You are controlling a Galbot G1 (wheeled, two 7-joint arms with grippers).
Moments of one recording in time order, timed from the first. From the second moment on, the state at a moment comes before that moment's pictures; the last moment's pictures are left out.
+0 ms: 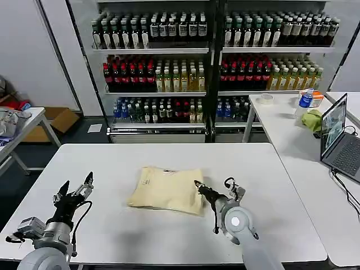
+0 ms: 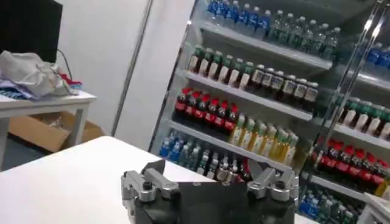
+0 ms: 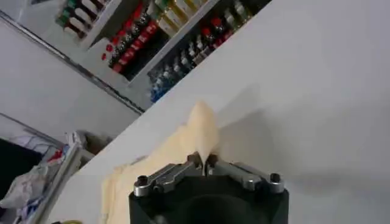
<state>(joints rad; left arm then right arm) 1.48 -1.12 -0.70 -2.13 -0.84 0.19 -0.29 -0.96 1.32 0.20 1.69 1.18 -0.48 0.34</state>
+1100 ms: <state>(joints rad) 1.47 -1.11 -0.66 -2.13 -0.83 0.19 -0.28 -1.03 1.17 0.25 1.77 0.71 -0.37 0.26</state>
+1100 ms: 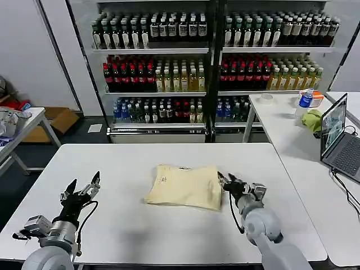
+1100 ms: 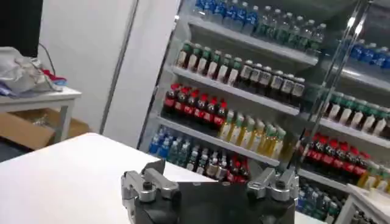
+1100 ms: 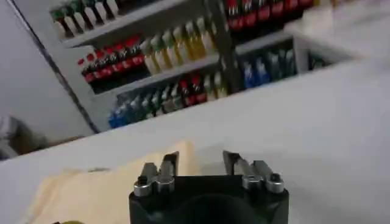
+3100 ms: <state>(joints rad) 1.53 -1.10 -0.58 -2.23 -0.57 0.20 -0.17 -1.58 1.13 0.60 2.24 0.28 -0.10 0.19</state>
